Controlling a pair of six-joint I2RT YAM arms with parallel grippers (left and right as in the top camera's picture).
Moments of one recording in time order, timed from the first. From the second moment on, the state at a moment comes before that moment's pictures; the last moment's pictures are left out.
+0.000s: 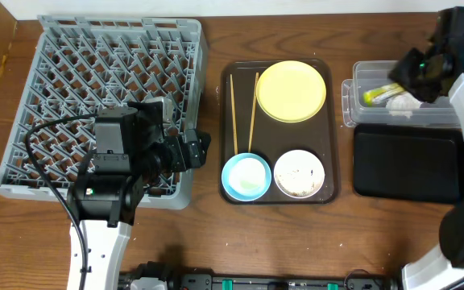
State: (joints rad) left arm -0.04 1.02 1.04 -0.87 0.38 -0.25; right arm -0.02 1.78 1.62 -0.94 -0.21 0.47
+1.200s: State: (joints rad) left arm -0.04 1.02 1.04 -0.87 0.38 -0.25; right arm 0.44 1.87 1.20 -0.92 0.03 0.41
